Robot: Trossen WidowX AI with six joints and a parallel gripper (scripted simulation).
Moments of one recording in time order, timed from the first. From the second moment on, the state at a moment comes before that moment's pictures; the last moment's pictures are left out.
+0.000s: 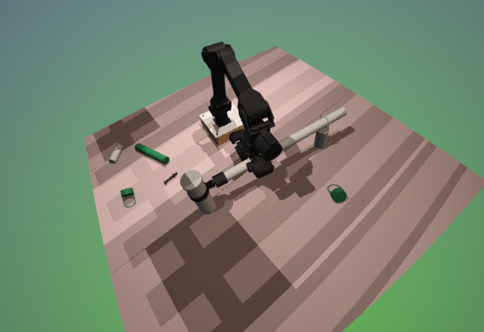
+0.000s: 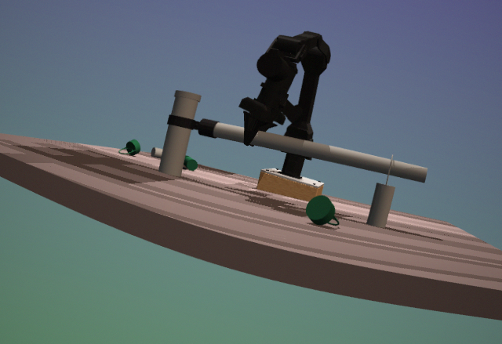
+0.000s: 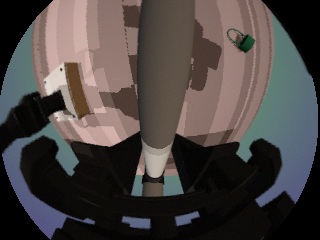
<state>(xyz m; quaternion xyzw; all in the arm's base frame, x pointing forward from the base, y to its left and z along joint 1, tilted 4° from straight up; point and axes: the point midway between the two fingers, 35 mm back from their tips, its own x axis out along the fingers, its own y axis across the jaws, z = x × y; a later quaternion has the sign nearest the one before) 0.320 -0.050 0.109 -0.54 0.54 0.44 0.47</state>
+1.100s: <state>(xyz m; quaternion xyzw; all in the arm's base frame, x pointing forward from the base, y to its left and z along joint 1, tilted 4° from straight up) 0.315 -0.012 0.162 -0.54 0.54 0.44 0.46</state>
